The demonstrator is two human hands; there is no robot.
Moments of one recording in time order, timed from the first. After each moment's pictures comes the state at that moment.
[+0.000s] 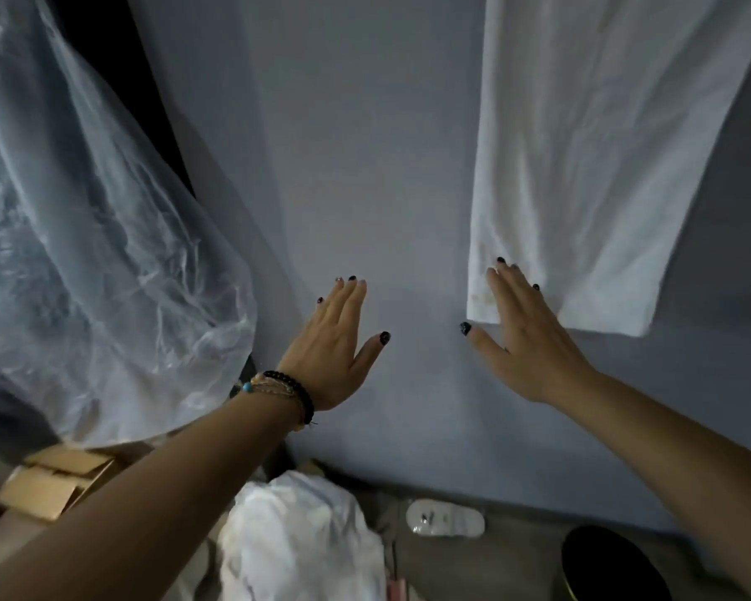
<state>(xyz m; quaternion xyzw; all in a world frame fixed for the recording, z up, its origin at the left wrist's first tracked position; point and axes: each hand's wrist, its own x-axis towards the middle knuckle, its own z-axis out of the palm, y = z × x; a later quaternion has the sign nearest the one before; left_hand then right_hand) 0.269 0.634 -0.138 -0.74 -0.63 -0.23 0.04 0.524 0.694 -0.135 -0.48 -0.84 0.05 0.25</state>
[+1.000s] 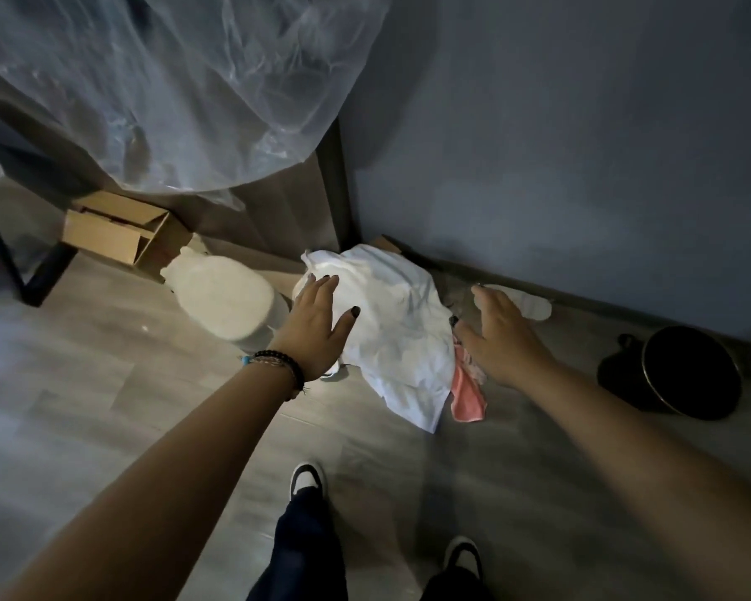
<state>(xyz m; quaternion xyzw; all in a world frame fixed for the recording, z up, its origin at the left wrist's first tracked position) 0.025 0.483 -0.427 -0.55 -0.77 -0.15 -0.28 0.265 0.566 -0.417 -0.56 -0.76 0.34 -0.01</state>
